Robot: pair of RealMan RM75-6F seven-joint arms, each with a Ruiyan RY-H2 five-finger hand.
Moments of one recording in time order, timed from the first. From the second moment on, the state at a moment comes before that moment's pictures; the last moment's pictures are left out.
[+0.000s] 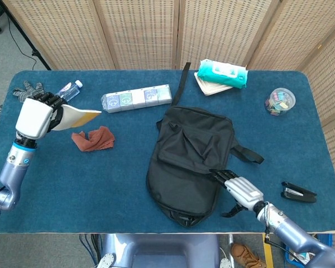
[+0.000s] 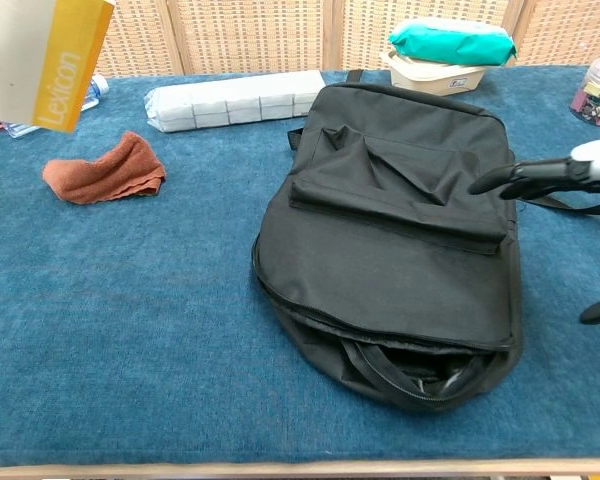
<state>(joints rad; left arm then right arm) -0.69 -1.53 -0.14 -0.68 1.52 1.47 -0.30 0.56 -1.04 0.04 -1.89 -1.50 0.78 0.22</state>
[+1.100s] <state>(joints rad) -0.67 -1.49 -0.17 -0.71 1.51 1.48 -0.31 0.63 -1.44 0.02 -1.78 -1.29 0.87 -0.31</state>
